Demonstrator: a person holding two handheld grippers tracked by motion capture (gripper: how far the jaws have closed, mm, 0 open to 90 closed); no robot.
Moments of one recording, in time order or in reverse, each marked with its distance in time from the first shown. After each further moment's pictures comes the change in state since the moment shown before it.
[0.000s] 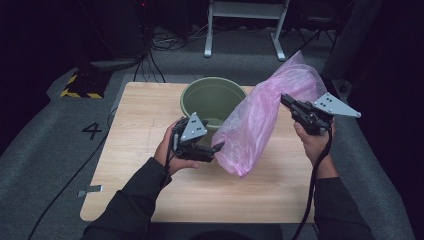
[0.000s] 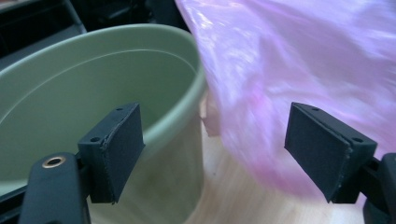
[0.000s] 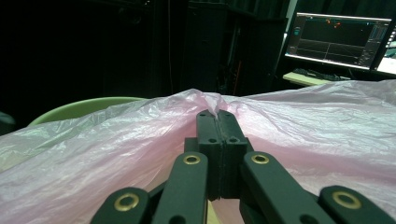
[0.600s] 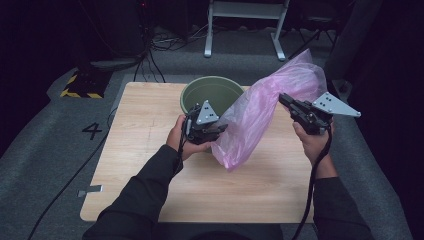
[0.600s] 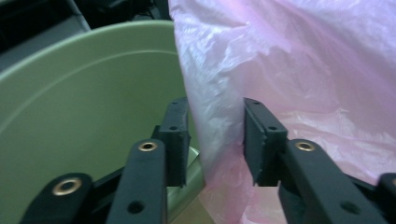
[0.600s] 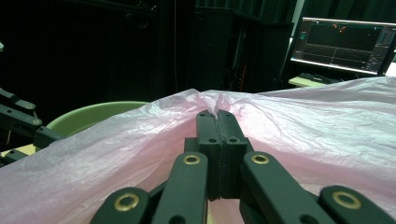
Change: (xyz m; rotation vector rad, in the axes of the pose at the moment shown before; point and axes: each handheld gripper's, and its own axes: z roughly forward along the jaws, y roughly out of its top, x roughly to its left) left arm 0.017 0.014 0.029 0.039 0.026 0.066; right arm 0.003 0.004 0.000 -0.019 0.024 -0.002
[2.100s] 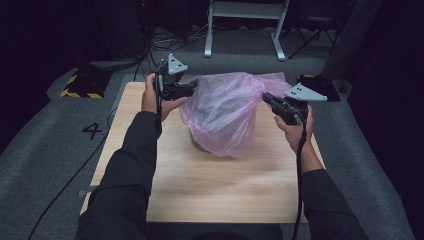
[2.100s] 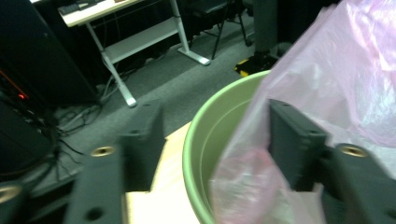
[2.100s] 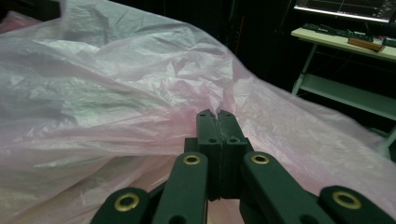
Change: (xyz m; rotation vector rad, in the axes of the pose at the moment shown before) left arm 0.112 0.024 -0.035 -0.023 0.296 -0.143; right arm 0.001 -0.015 0.059 0.202 -0.032 0.019
